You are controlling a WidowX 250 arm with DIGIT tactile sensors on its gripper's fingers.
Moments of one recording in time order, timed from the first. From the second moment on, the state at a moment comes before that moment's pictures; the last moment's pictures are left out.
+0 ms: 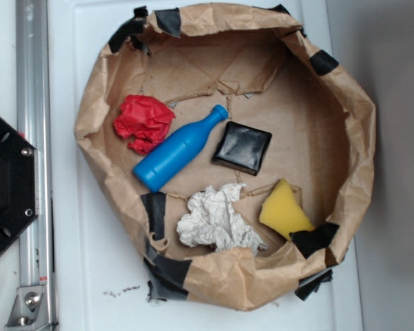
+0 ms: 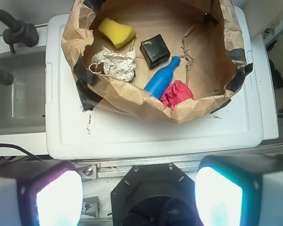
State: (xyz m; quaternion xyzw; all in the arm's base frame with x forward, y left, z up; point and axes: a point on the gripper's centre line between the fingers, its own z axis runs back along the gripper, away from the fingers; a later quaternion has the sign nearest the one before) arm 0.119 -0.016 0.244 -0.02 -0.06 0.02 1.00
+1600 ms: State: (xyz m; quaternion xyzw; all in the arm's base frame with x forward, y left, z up) arm 0.139 -0.005 0.234 0.02 -0.08 0.01 1.00
